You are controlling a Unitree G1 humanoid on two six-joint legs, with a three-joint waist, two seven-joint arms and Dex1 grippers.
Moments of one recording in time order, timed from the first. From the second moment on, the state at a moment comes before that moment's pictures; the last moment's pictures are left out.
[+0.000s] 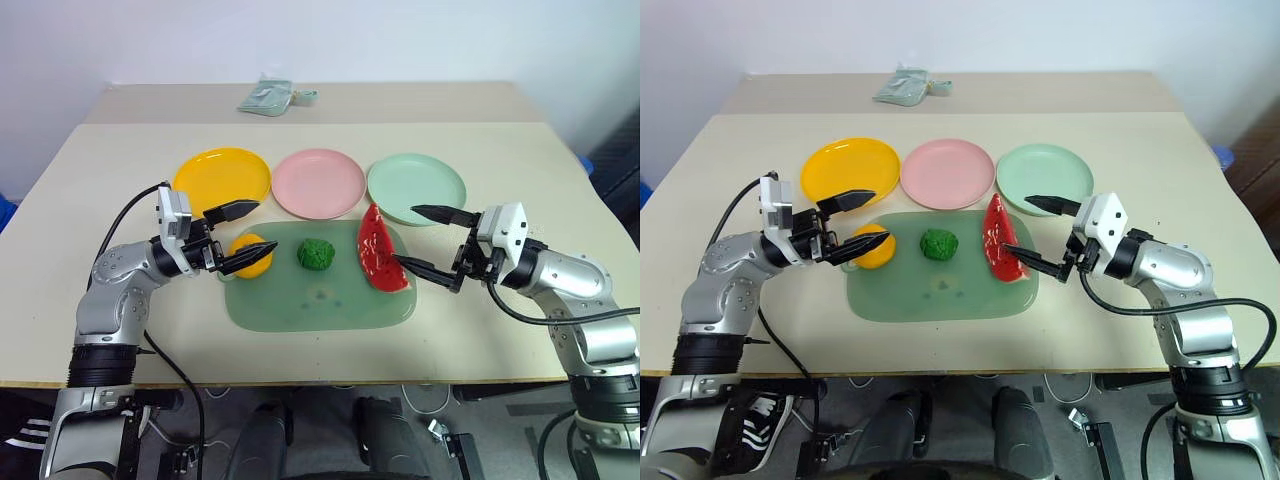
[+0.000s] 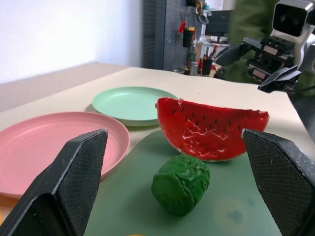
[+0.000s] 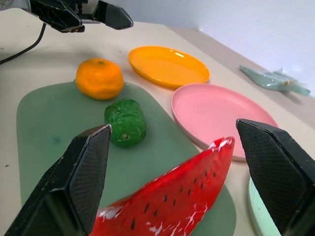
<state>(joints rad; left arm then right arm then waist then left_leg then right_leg) -0.41 0.55 0.14 0.11 -0.58 0.17 -1.20 -0.25 -0.67 -0.11 -0.21 0.44 0.14 0.99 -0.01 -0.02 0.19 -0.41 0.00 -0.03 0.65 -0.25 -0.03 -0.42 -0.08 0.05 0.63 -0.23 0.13</state>
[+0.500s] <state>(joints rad) -0.36 0.65 0.27 0.11 -0.62 0.19 -1.21 -0.33 -0.64 -0.05 -0.21 0.44 0.17 0.99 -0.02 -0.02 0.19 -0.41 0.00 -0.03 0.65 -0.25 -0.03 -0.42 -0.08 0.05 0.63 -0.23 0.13</state>
